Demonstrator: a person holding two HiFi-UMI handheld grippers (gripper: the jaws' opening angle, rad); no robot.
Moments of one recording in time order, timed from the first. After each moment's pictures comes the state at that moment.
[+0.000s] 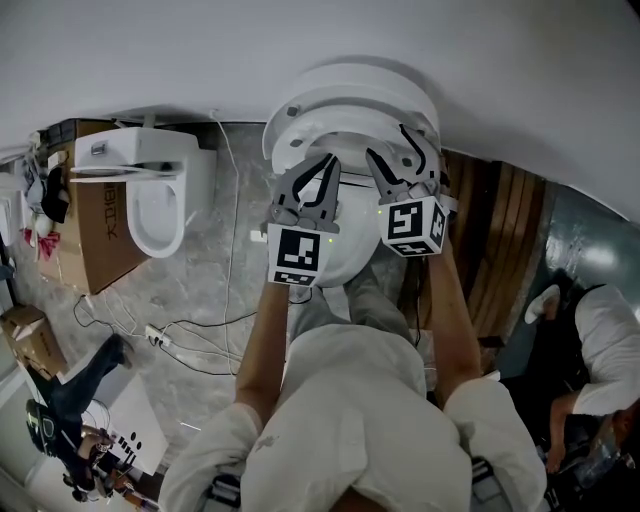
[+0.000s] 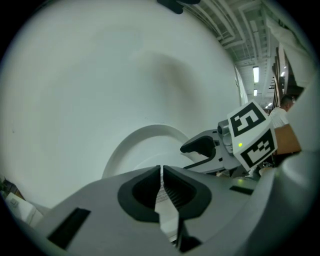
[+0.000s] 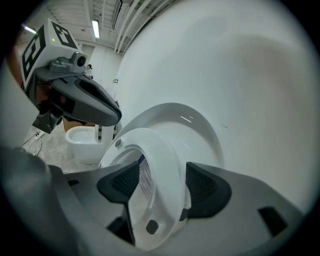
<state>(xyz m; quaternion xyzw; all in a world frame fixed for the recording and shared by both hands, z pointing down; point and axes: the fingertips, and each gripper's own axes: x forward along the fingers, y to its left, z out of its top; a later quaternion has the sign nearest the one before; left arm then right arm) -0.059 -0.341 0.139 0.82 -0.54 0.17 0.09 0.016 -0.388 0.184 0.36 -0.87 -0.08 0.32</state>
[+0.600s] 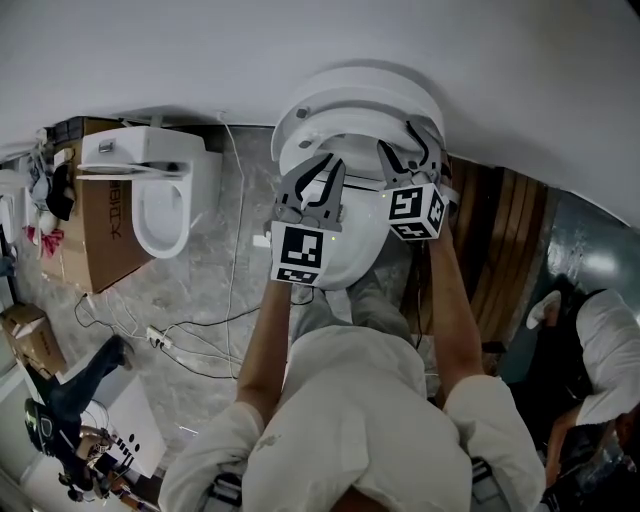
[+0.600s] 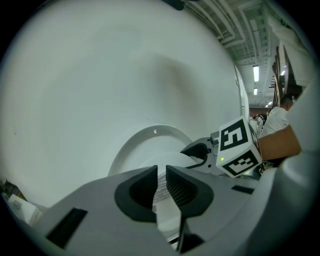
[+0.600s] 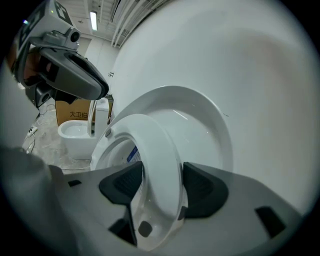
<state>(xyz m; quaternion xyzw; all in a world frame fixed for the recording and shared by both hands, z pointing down) -0.070 -0.336 0.136 0.82 -0.54 0.17 0.10 0.021 -0.408 0.212 0.38 -0.85 -0.08 0.34</state>
